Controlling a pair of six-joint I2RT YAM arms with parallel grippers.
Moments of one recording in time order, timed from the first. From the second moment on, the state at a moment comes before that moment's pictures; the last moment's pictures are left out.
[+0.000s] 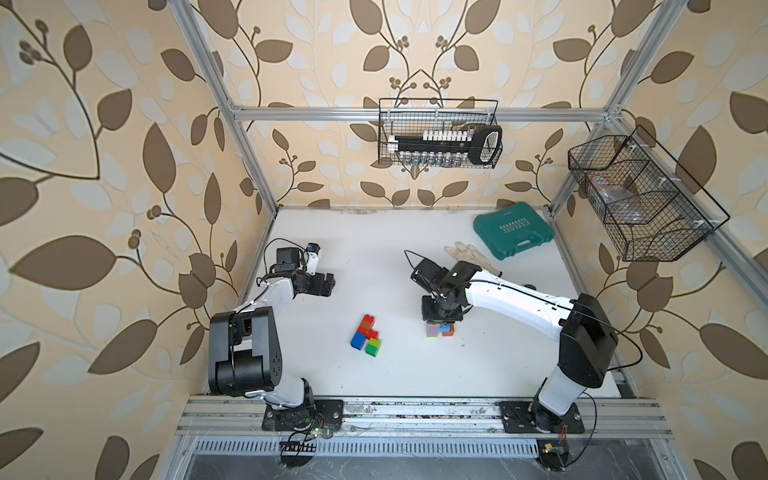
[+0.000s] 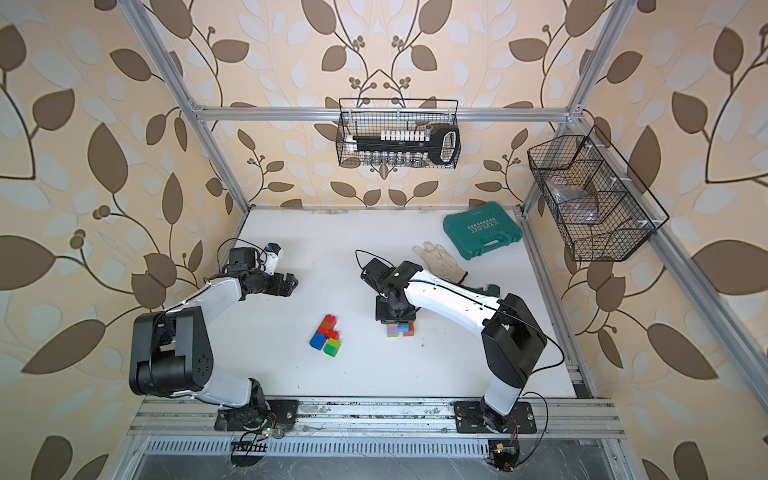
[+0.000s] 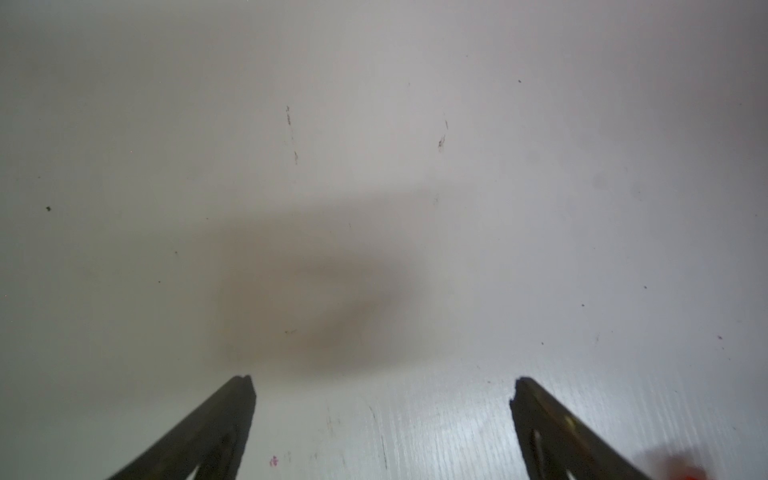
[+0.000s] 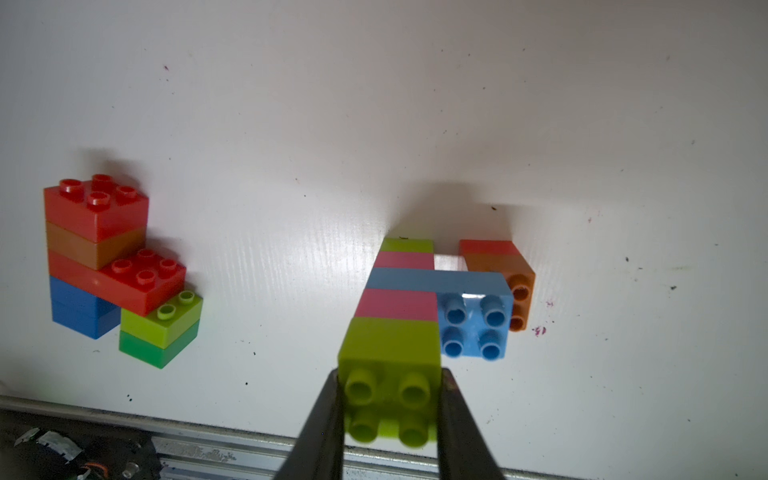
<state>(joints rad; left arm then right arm) 0.18 1.51 0.84 -0.30 0.29 0.26 0.83 1.72 1.35 -1.04 0.03 0.88</state>
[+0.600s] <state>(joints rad) 0.18 1.52 0.84 -0.30 0.29 0.26 0.75 1.48 1.25 -1.10 0.05 0.86</state>
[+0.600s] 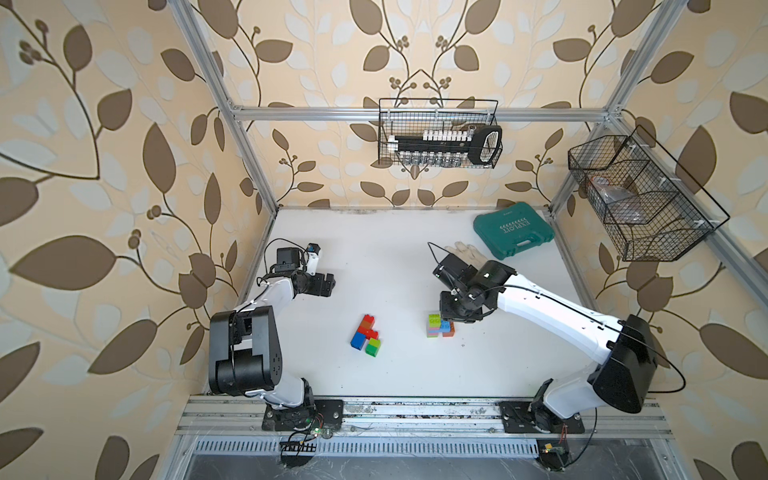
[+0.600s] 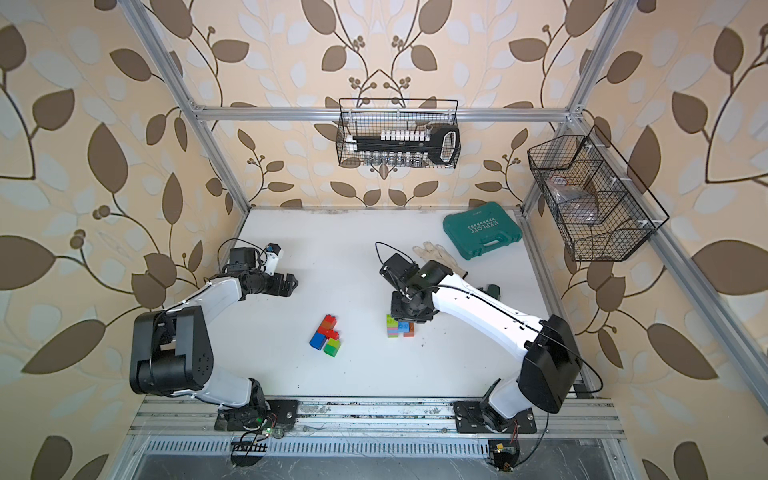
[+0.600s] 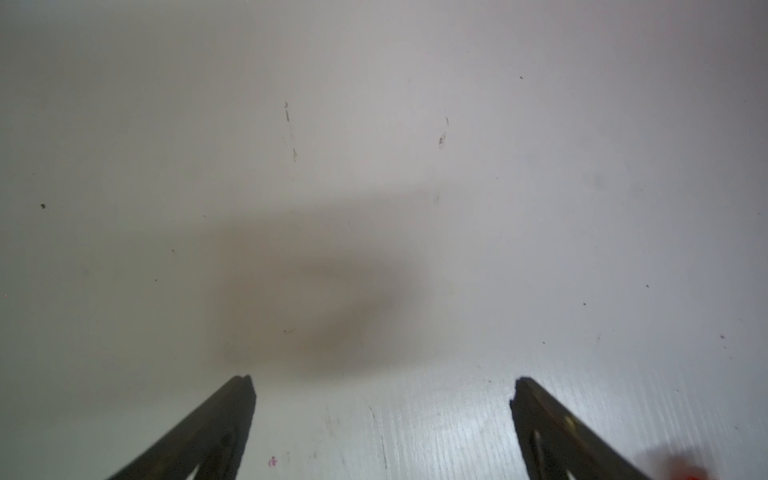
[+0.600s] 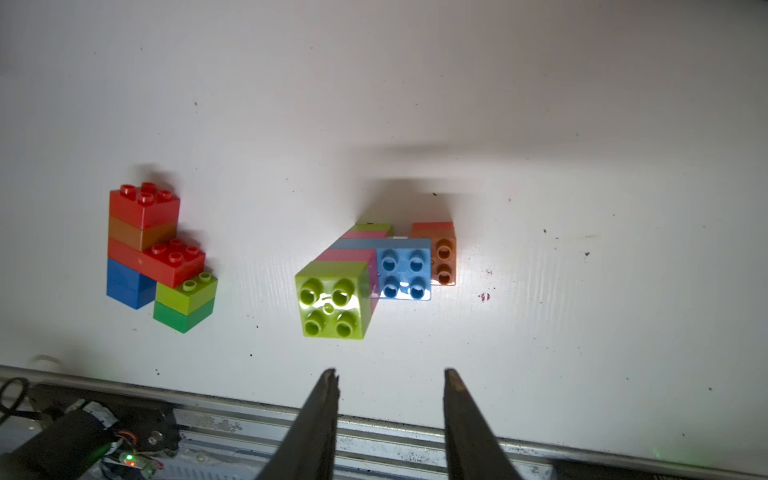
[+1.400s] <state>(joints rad) 0.18 1.52 0.85 -0.31 0.29 0.26 0.67 1.62 1.13 -0.91 -0.06 0.79</state>
